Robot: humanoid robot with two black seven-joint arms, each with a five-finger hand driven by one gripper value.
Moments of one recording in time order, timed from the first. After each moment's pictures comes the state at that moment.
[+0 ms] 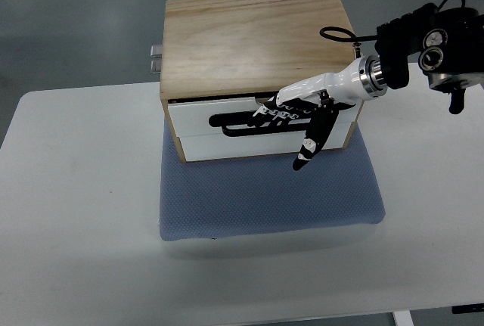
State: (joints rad) left arm -0.02 0.00 0.14 -0.15 0.10 -0.07 -0.05; right arm 1.80 -0.56 -0.57 1.47 -0.37 0.37 0.09
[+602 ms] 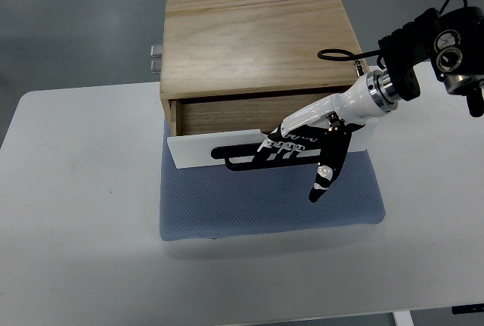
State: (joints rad) left arm -0.02 0.00 0.14 -0.15 0.10 -0.07 -0.05; right arm 1.83 -0.62 -0.57 1.55 -0.39 0.54 0.10
